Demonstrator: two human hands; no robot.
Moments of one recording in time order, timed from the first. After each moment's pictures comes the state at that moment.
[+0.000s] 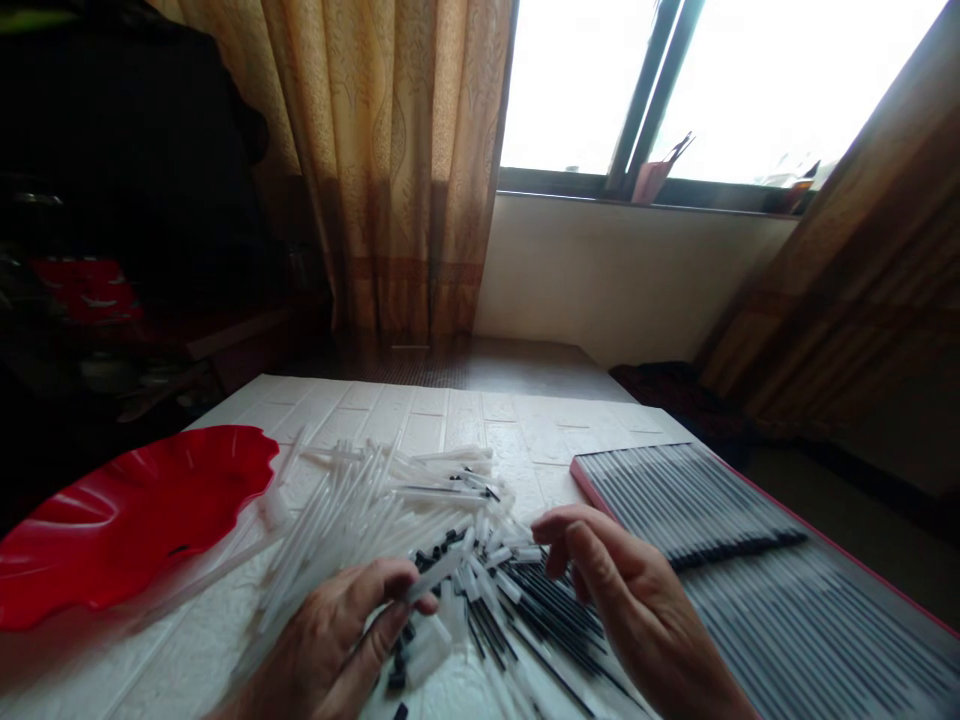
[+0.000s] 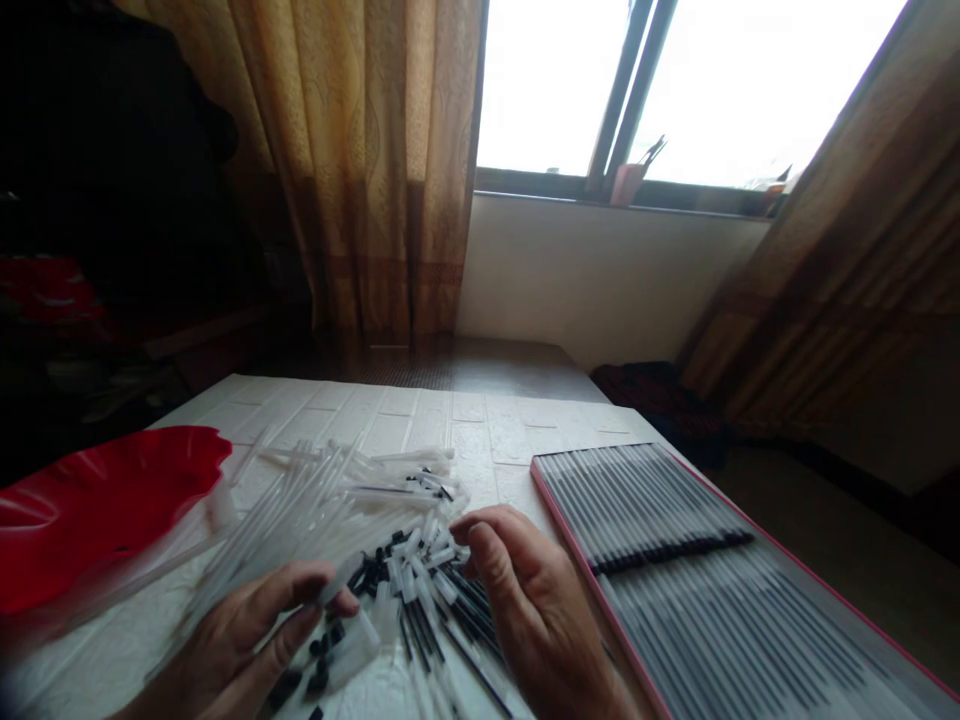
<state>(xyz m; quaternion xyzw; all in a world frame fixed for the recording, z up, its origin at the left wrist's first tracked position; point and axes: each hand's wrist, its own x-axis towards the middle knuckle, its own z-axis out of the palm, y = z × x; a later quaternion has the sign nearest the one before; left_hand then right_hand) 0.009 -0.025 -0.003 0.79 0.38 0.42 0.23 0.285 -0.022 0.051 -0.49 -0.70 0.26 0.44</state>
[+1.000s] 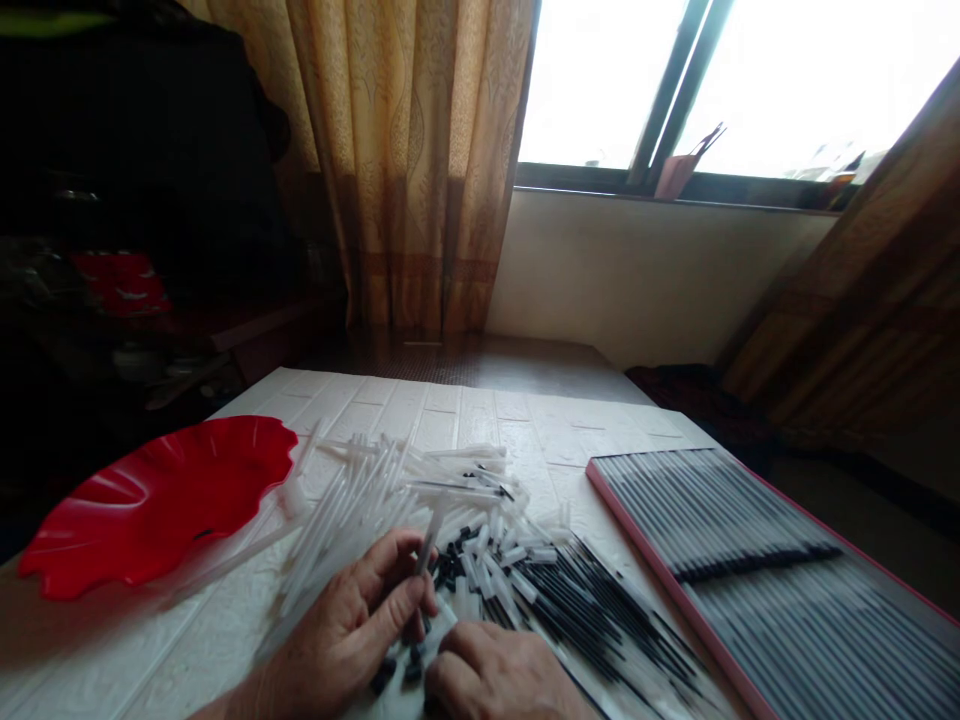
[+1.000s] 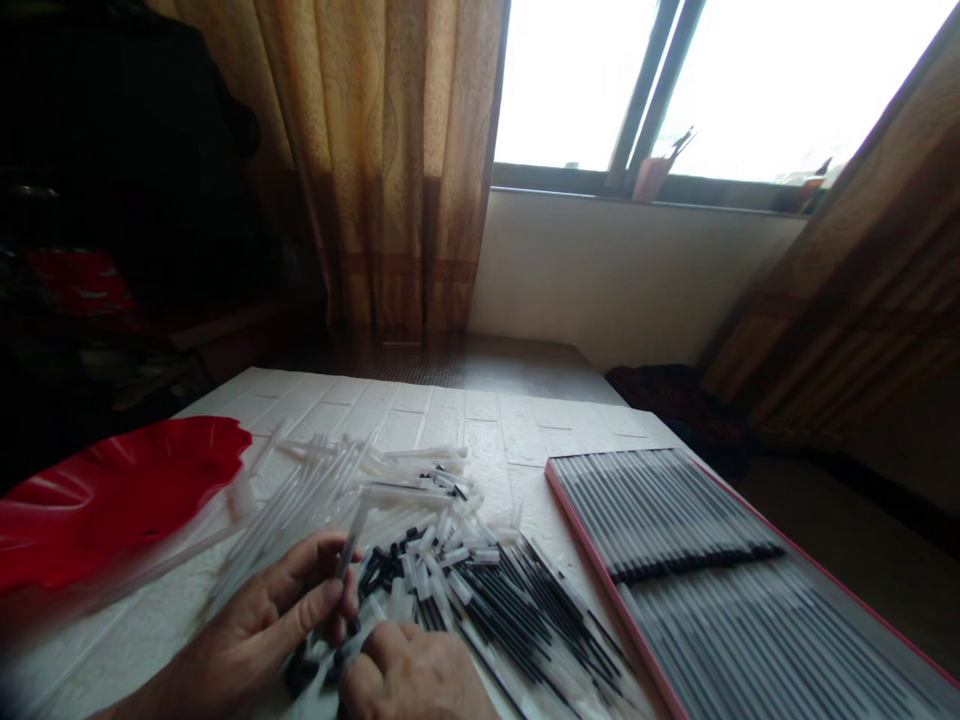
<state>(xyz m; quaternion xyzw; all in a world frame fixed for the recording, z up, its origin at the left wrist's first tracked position) 0.017 -0.021 -0.005 0.60 0.42 0.41 0.54 0.215 -0.030 -0.039 -0.30 -0.93 -0.02 0.21</state>
